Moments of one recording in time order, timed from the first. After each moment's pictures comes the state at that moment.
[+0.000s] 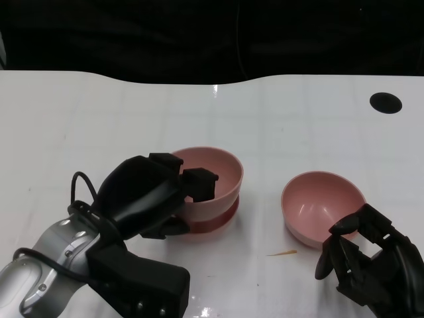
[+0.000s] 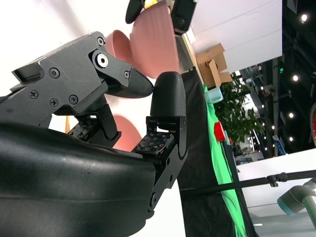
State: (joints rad) left arm -0.33 0.42 -0.39 0.16 0.77 -0.38 0.01; right arm 0.11 0.12 -0.12 0.22 0.40 -0.28 0.43
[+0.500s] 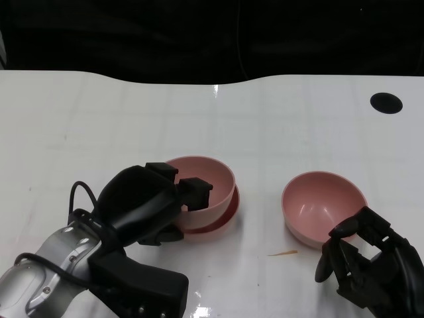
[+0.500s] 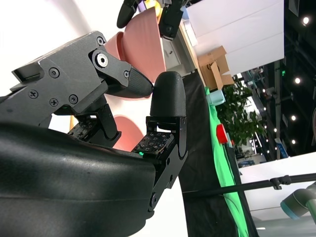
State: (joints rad) left arm -0.35 0.41 -0.41 0.27 0.83 -0.40 0.09; right arm 0.10 0.12 -0.13 0.25 0.40 -0.29 0.45
